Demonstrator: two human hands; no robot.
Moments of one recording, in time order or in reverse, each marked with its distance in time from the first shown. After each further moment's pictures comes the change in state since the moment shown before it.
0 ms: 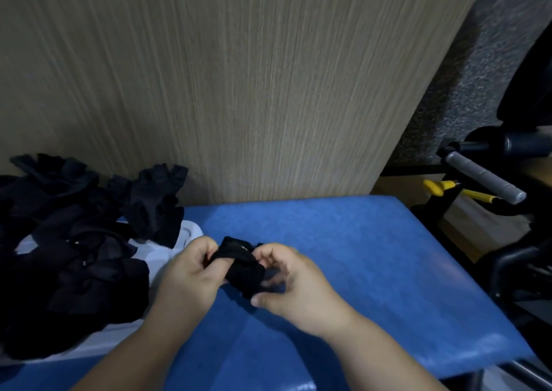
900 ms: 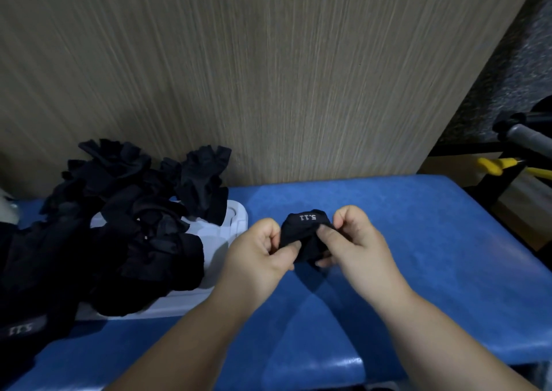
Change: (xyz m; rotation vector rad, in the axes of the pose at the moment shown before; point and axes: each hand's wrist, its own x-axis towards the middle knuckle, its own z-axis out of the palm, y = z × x) left_hand -0.012 0.007 0.008 0.081 -0.112 0.043; right_hand 0.003 -0.007 0.002 0.227 0.370 0.091
